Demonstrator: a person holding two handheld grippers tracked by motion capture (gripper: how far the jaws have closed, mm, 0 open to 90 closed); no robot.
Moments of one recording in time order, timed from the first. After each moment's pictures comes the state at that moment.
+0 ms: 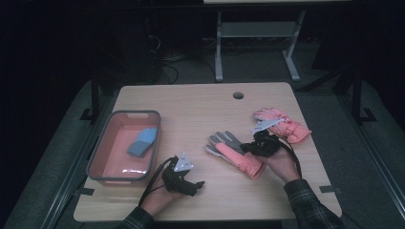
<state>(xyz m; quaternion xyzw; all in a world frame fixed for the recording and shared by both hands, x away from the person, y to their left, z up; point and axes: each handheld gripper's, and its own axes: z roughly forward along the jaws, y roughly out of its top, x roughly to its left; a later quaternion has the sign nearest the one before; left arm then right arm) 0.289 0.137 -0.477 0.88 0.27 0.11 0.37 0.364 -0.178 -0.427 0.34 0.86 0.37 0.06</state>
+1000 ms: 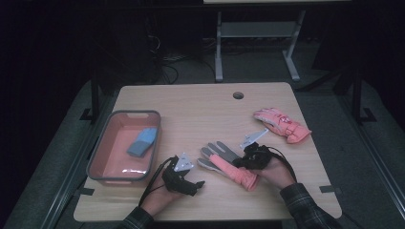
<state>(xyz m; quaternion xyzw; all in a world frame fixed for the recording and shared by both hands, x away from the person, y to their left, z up) 0.290 0.136 -0.477 0.88 0.27 0.11 0.37 0.340 -0.152 -0.446 0.27 0.90 0.34 0.01</state>
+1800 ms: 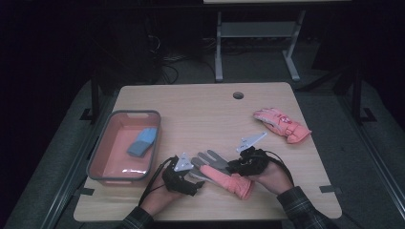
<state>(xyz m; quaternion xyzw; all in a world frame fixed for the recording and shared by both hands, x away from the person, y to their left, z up) 0.290 0.136 -0.478 0.88 0.28 0.11 0.38 0.320 -0.140 -0.426 0.26 0.89 0.36 0.01</state>
